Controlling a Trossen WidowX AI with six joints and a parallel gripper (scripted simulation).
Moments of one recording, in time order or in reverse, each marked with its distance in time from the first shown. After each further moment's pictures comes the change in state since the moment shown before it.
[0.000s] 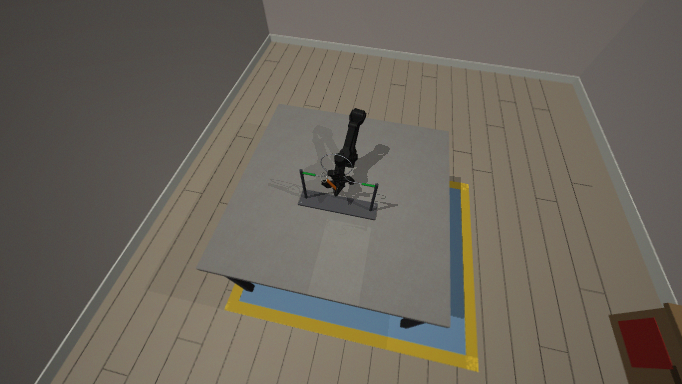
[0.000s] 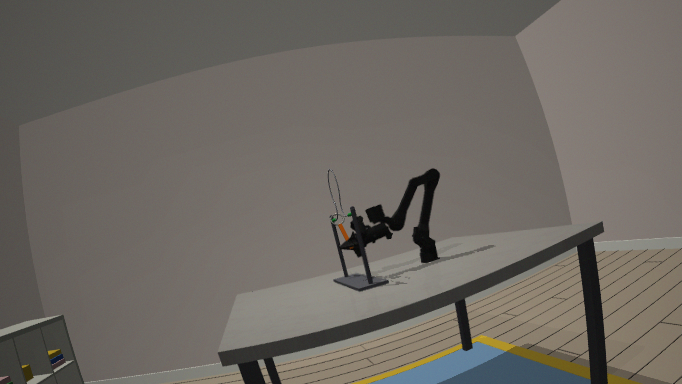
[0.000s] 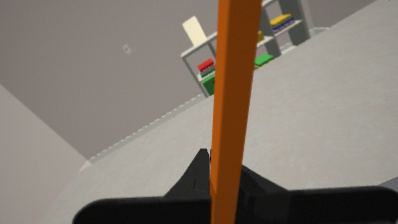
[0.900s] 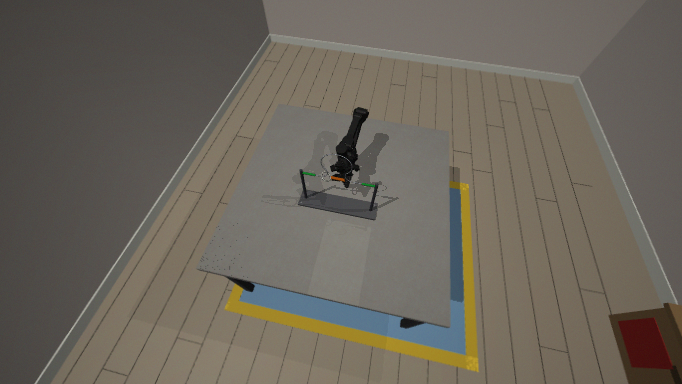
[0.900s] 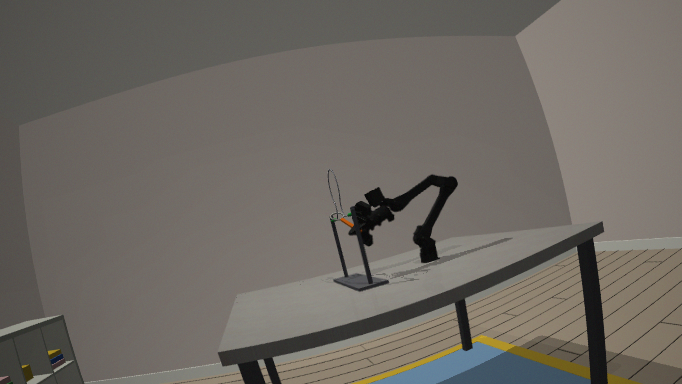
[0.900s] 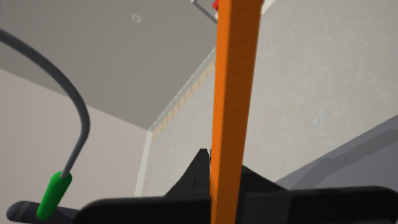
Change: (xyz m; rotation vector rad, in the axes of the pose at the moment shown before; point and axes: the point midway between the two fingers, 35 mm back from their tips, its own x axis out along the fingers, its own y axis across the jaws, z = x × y) arm -0.037 0.064 0.013 0.386 0.266 0.102
